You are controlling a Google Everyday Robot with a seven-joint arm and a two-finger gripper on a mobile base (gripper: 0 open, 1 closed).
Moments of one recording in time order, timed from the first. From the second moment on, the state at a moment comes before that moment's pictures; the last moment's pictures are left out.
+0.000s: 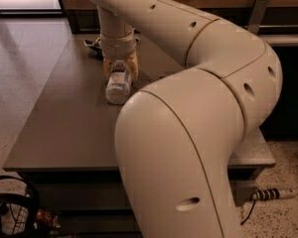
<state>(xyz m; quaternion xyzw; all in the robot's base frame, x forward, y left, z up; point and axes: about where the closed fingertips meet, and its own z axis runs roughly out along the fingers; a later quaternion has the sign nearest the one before) 0.679 0.071 0.821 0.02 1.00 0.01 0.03</state>
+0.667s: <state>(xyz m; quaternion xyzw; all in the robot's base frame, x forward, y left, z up) 0.679 0.070 0.822 0.02 1.00 0.01 0.03</state>
